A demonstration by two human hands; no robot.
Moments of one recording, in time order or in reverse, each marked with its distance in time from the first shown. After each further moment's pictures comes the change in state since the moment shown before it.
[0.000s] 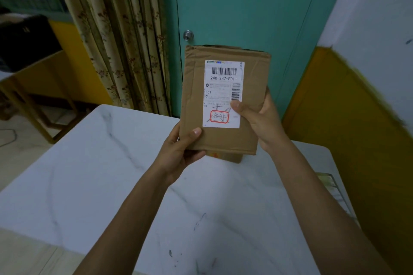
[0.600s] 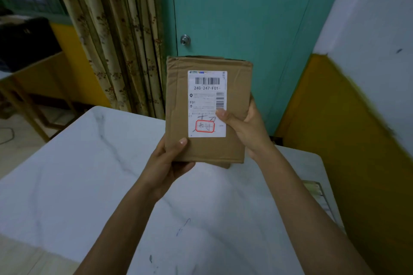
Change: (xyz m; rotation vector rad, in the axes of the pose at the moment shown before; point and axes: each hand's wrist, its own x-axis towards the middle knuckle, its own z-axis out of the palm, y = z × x) left_hand -0.010 -0.021 0.021 0.011 0.052 0.032; right_hand 0.002 0.000 -0.021 0.027 -0.091 0.016
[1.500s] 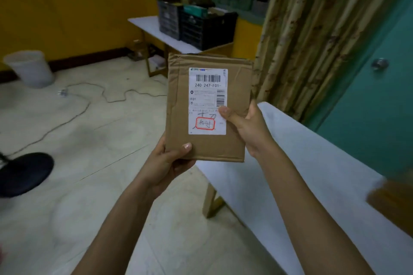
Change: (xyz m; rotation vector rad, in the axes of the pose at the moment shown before) left_hand -0.257 0.158 -0.445 -0.055 0.517 0.284; right_hand -0.101 0.023 0.563 0.128 -0.637 0.150
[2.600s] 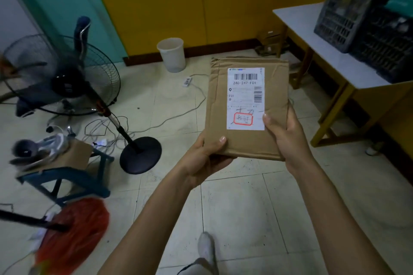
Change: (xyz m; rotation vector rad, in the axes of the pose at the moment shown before) left_hand 0.356 0.215 -0.319 -0.166 0.494 -0.060; right_hand 0.492 0.121 0.341 -0.051 -0.386 0.053
